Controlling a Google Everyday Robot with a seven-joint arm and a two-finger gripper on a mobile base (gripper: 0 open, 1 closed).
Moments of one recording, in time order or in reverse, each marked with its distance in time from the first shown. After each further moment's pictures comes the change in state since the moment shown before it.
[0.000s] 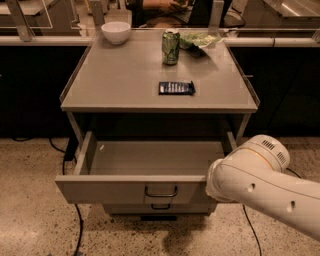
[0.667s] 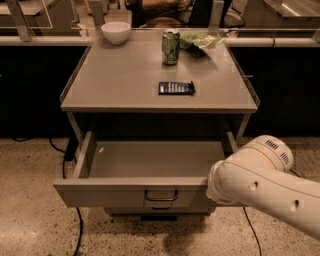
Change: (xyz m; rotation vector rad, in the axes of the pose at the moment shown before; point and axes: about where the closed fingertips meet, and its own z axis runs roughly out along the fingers) arm 0.001 0.008 -0.005 -0.034 -0.004 0.000
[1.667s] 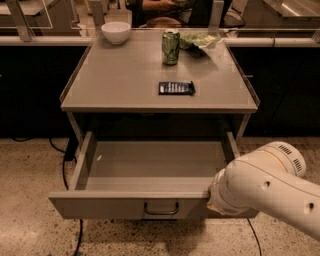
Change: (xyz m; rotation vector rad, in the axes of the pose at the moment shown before) arm 0.004 0.033 -0.010 -0.102 -0.030 0.009
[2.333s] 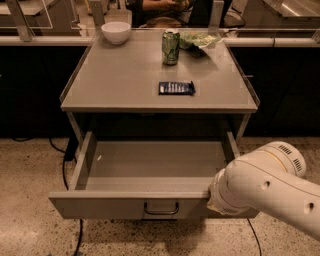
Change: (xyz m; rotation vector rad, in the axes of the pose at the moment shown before) arm 0.000 0.000 0.000 0.000 0.000 0.000
